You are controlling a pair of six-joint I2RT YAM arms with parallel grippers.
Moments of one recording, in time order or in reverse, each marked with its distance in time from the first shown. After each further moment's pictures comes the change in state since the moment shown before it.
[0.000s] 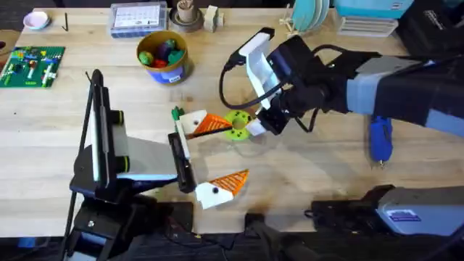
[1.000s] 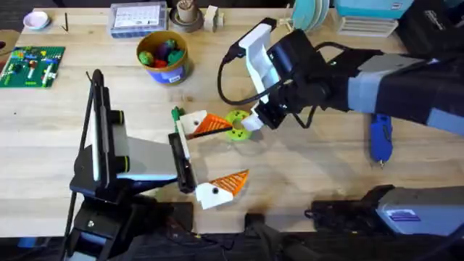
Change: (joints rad) left arm 0.000 0.000 0.000 -0.005 0.003 0.000; right arm 0.000 -0.004 0.013 0.057 0.019 0.021
